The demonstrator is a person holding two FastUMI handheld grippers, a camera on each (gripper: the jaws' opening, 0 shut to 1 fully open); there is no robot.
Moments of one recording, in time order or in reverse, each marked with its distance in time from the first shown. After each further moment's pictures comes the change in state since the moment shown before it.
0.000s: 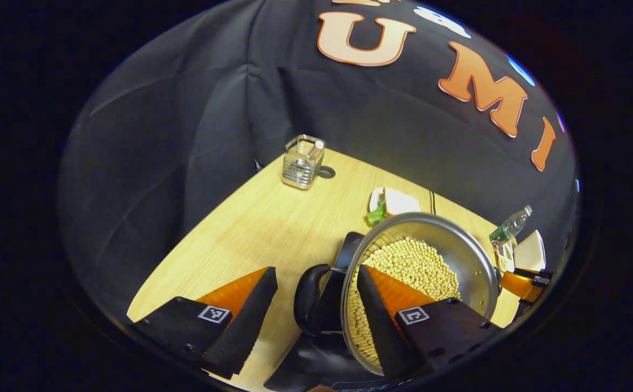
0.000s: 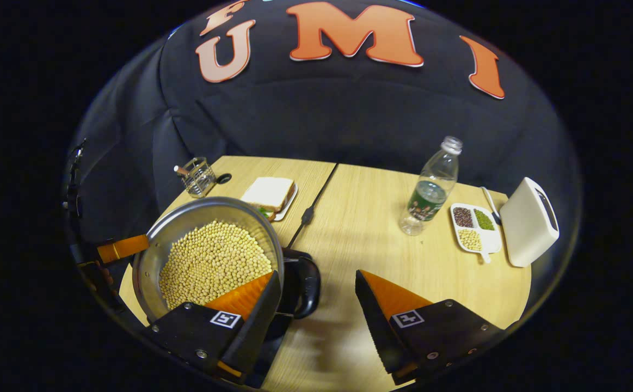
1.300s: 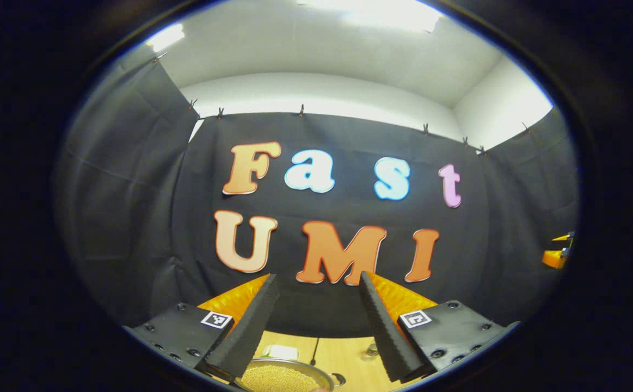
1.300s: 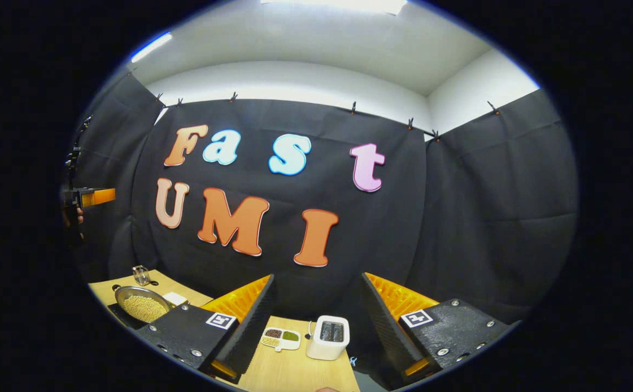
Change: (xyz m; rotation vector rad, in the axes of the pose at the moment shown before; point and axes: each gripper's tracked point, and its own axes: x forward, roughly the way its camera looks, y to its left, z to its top) left arm -0.432 -0.278 0.234 0.174 -0.905 -0.416; right arm -0.449 -0.309 0.138 -0.086 -0.847 -0.391
